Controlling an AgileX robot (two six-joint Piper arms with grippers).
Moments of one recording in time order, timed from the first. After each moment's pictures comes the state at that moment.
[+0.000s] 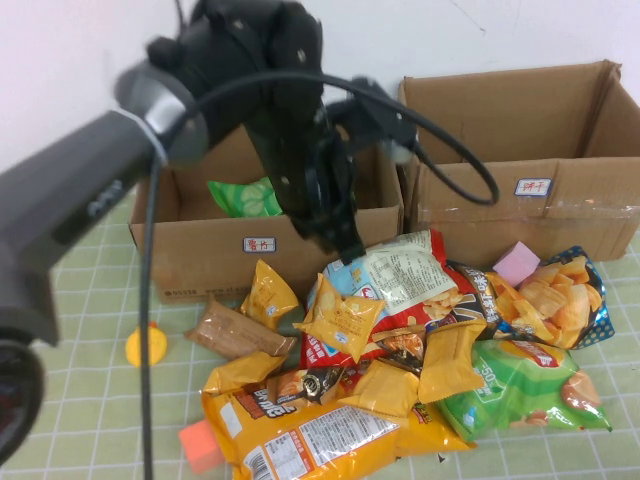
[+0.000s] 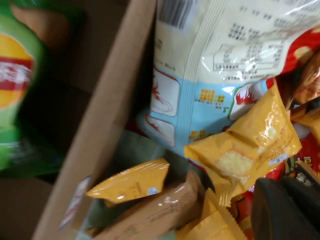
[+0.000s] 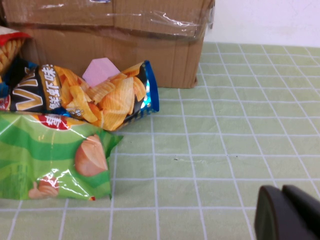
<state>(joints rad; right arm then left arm) 0.02 -0.01 0.02 -0.13 0.42 0.05 -0.56 2.02 -1.96 -0.08 1.26 0.51</state>
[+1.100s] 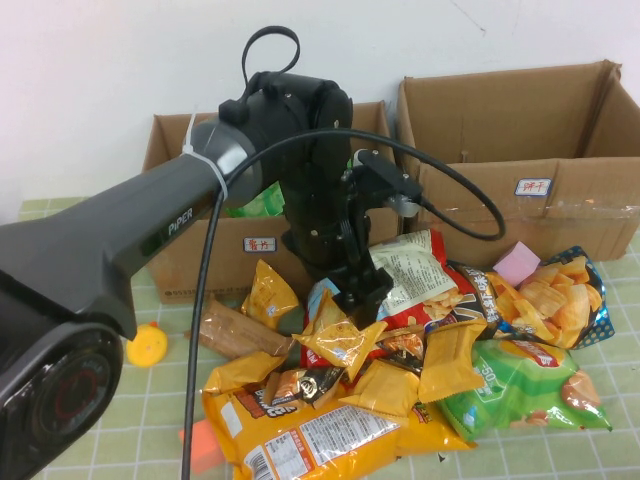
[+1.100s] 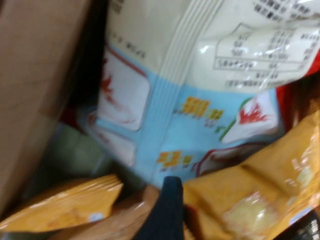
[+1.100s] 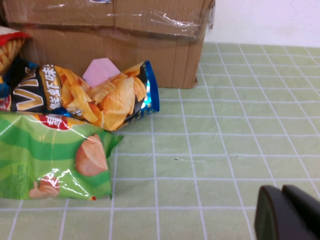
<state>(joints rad) 0.02 -0.01 0.02 -0.13 0.42 0.05 -0.57 2.18 -1.96 -0.14 1.27 0.40</state>
